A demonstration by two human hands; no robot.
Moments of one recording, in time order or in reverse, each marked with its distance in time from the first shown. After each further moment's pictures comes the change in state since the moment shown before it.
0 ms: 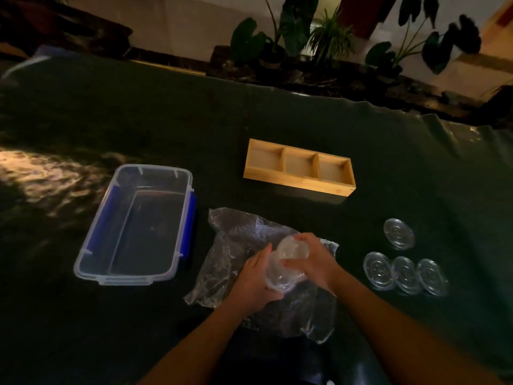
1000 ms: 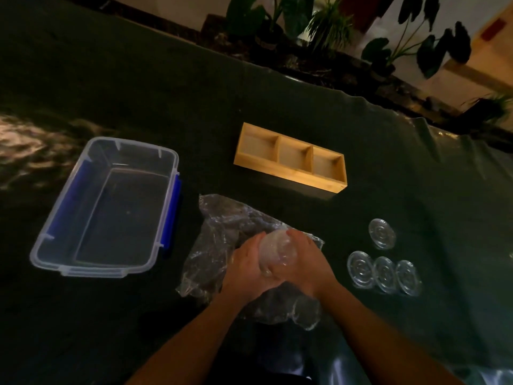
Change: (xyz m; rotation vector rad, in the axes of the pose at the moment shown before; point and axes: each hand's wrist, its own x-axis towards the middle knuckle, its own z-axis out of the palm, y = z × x) left_hand 0.016 -0.001 0.021 -0.151 0.154 -0.017; right_hand -0.017 -0.008 0.002 -0.435 0.044 -0.049
